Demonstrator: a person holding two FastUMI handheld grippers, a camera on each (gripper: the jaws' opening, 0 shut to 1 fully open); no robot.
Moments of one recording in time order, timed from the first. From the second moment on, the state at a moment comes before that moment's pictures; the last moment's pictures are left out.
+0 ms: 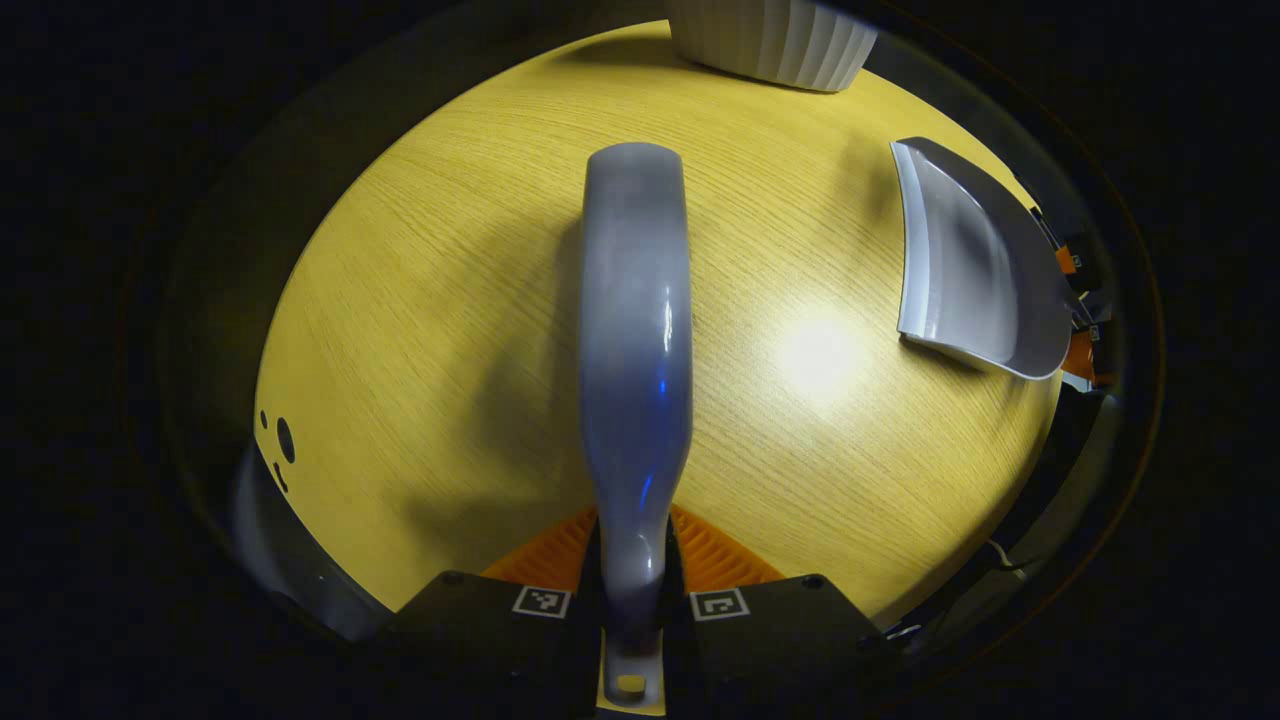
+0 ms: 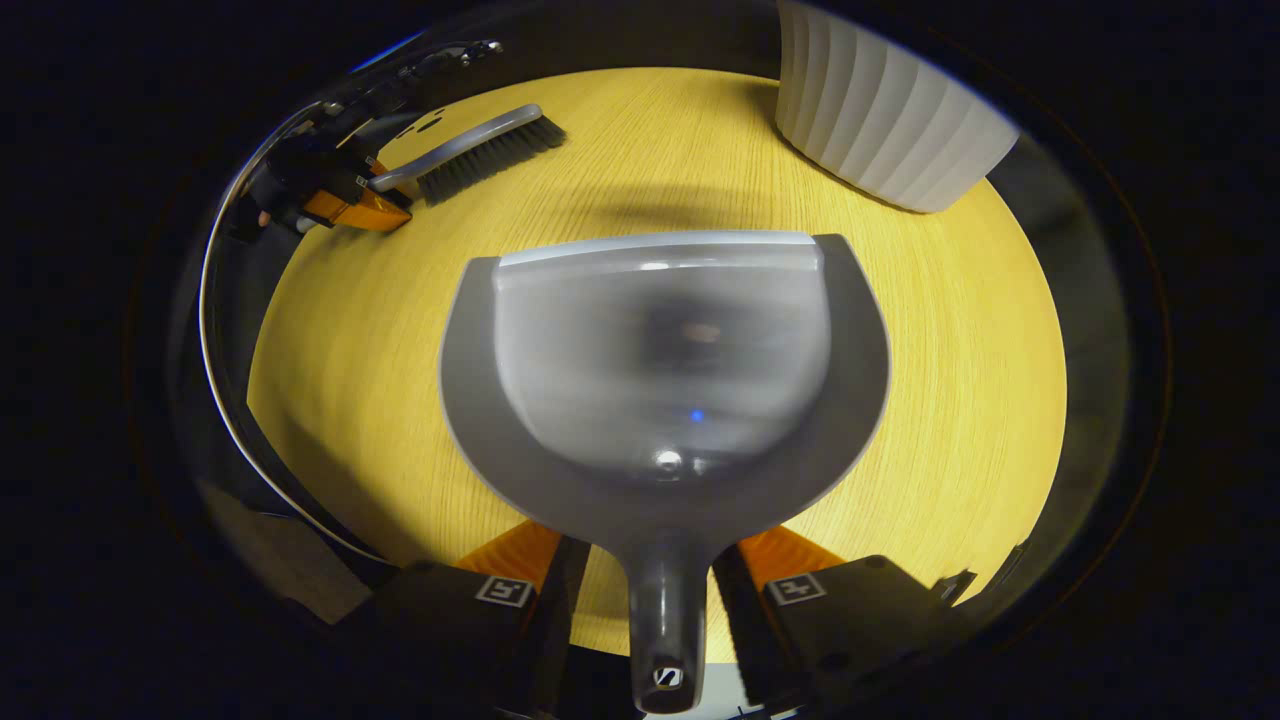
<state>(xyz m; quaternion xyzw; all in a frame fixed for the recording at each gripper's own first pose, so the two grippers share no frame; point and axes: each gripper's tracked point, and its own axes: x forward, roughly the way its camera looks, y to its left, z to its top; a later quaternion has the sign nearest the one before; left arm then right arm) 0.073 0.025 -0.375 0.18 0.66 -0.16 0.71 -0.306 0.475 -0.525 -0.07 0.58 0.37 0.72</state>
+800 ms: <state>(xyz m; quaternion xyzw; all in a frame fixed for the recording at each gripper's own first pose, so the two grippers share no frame) 0.096 0.010 -0.278 0.20 0.51 -0.16 0.82 -0.265 0.449 -0.427 0.02 0.49 0.35 0.80</state>
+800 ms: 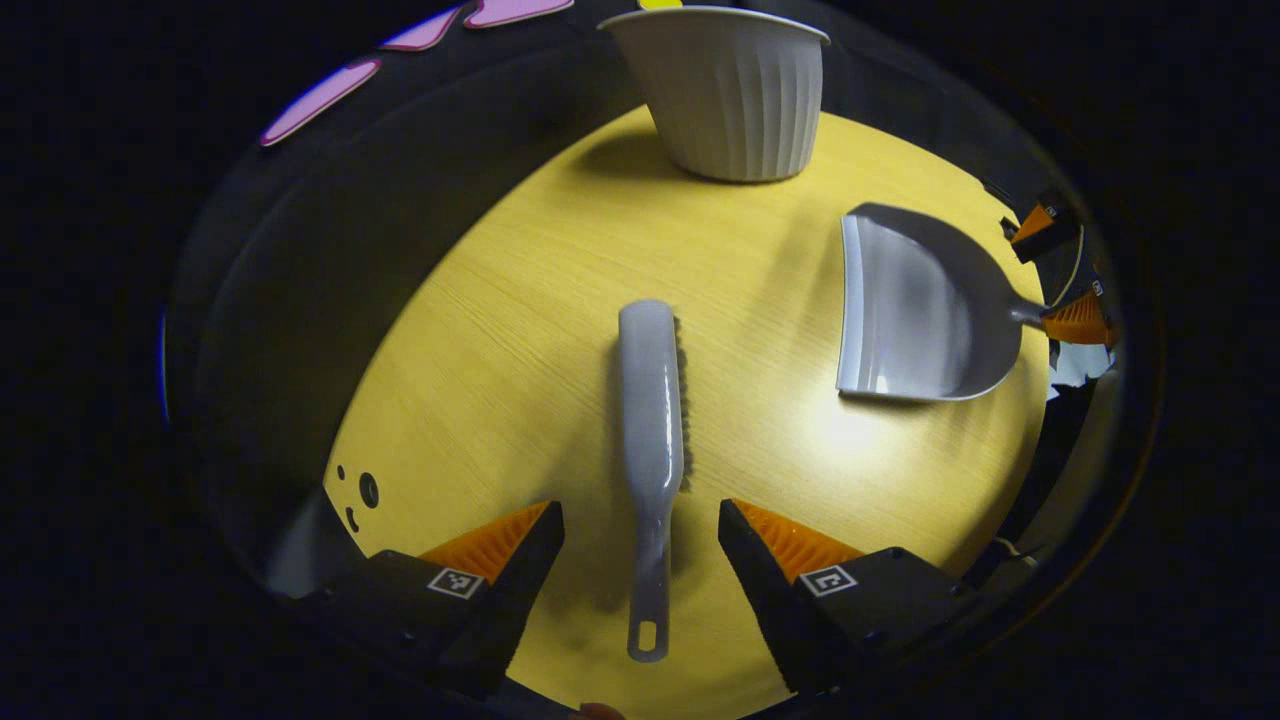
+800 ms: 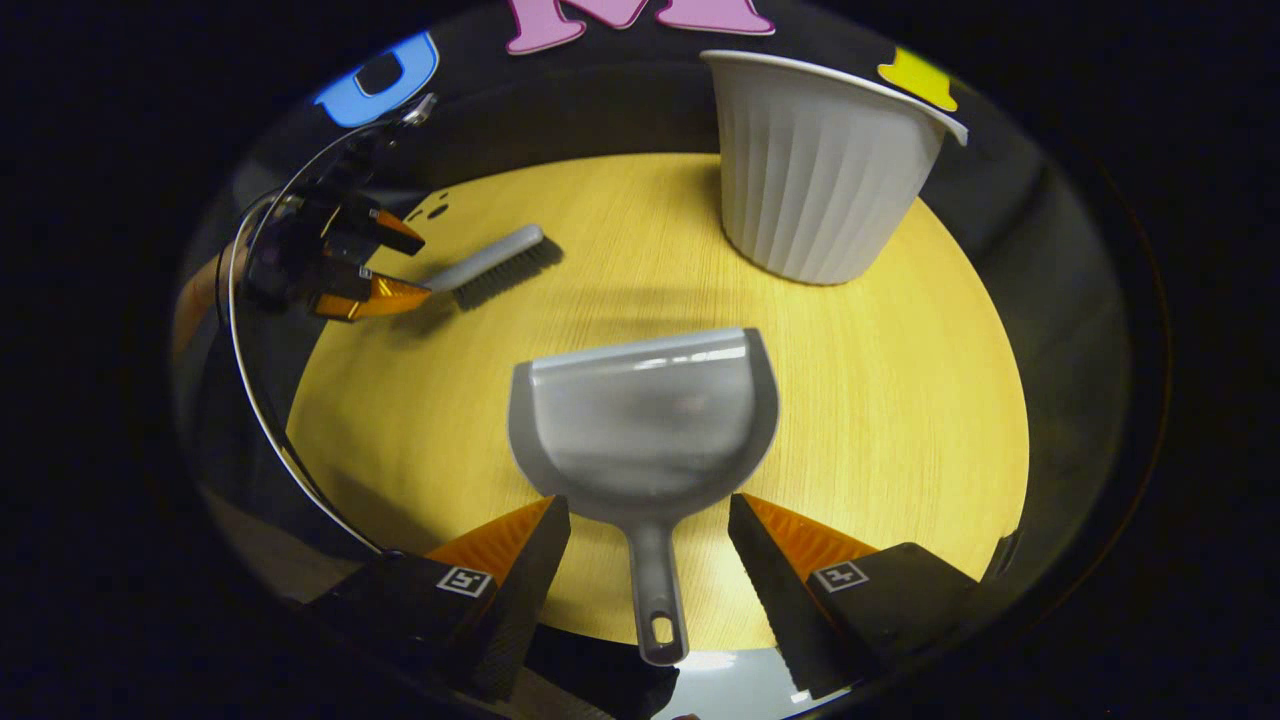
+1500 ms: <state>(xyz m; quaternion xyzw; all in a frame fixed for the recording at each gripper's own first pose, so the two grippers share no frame) 0.103 -0.051 -0.106 0.06 0.22 -0.09 0.97 -0.181 0.413 -0.297 0.07 0.27 0.29 0.92</state>
